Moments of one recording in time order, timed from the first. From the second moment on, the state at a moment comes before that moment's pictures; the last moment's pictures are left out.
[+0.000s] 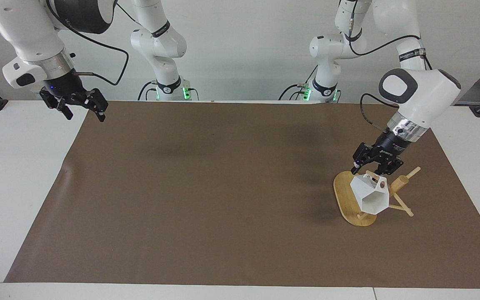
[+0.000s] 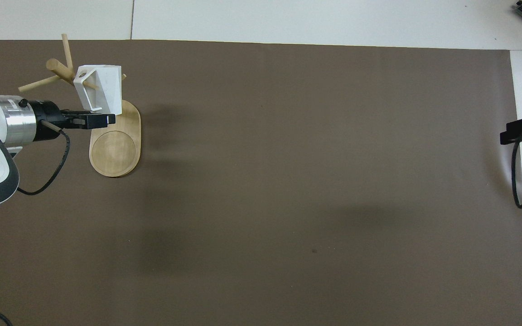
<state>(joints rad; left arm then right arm) 0.00 0.08 -0.05 -1.99 -0.55 2.34 -2.67 -0.23 0.04 0.11 -1.53 -0.02 1.59 -0.04</state>
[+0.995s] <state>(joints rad) 0.07 -0.05 -0.05 -1.97 -0.37 2.06 -2.48 -0.23 0.04 0.11 -1.53 -0.02 1.59 -0.04</state>
